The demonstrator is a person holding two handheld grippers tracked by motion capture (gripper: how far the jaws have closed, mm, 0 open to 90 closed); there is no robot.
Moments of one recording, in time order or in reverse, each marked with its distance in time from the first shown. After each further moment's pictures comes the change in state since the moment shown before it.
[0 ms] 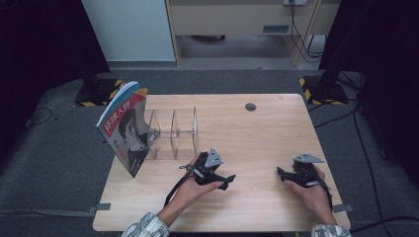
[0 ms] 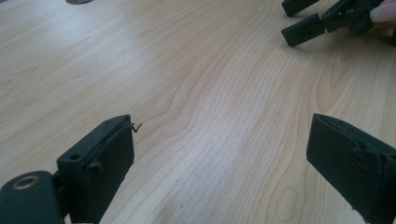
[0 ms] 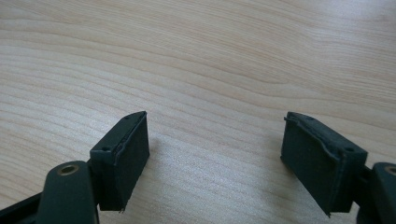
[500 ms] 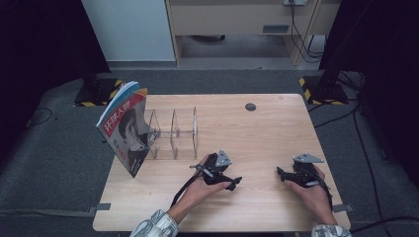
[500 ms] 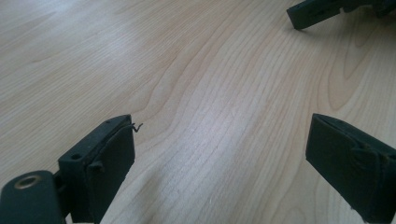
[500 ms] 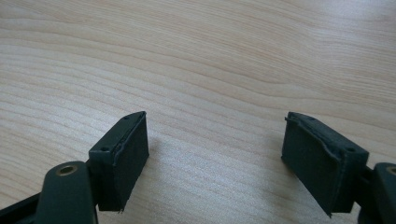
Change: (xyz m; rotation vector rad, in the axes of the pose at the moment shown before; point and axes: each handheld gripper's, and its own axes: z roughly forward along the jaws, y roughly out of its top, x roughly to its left) left arm -0.004 0.000 0.034 0.068 -0.019 -0.019; right arm 0.000 0.000 0.000 0.001 0.002 -0.001
